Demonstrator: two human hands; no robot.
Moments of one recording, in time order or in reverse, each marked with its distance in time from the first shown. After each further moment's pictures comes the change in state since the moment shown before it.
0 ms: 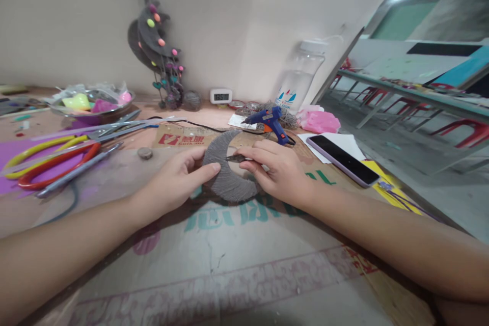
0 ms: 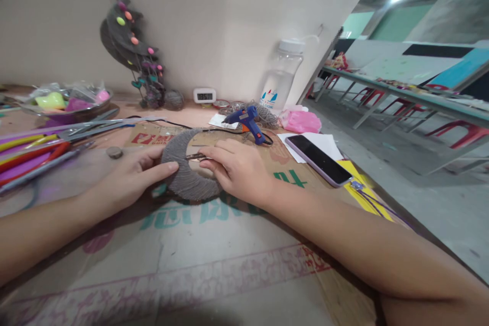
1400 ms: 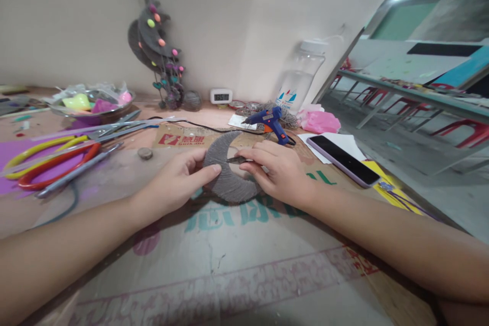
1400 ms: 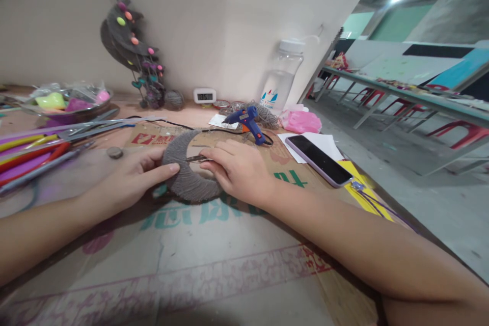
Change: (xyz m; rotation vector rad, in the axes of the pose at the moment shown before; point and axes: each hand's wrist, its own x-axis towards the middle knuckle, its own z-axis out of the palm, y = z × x) left_hand -0.001 0.001 0.001 0.014 -0.004 -0.017; right_hand 0.000 0.000 -0.002 -0.058 -0.027 -0.010
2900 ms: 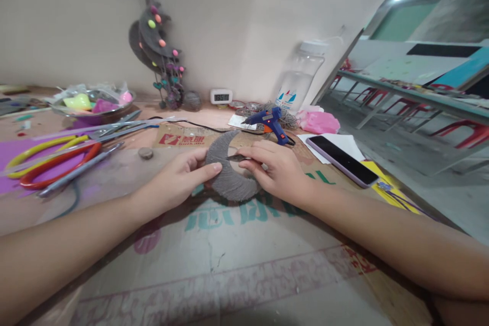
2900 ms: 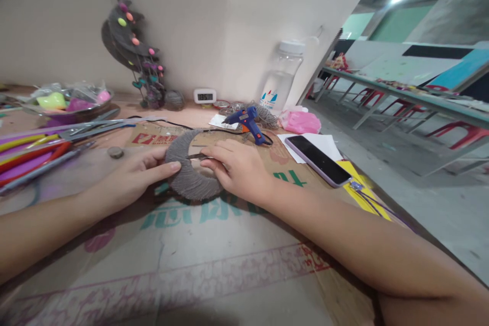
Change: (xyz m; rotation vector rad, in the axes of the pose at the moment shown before) left_hand 0.005 -0.003 0.000 -0.186 -0.093 -0.044; right_hand 0.002 0.001 0.002 0.035 0.031 0.007
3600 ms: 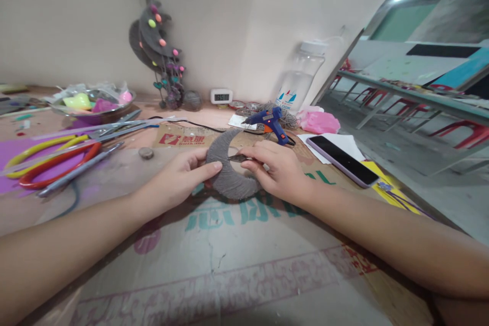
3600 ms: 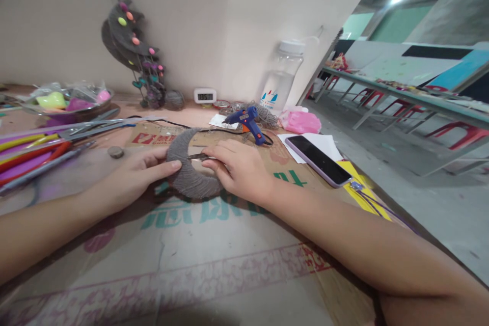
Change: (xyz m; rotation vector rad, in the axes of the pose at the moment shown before) left_hand 0.000 0.001 -0.001 0.035 0.034 -0.012; right_hand -0.001 0.000 0.000 0.016 0.013 -0.002
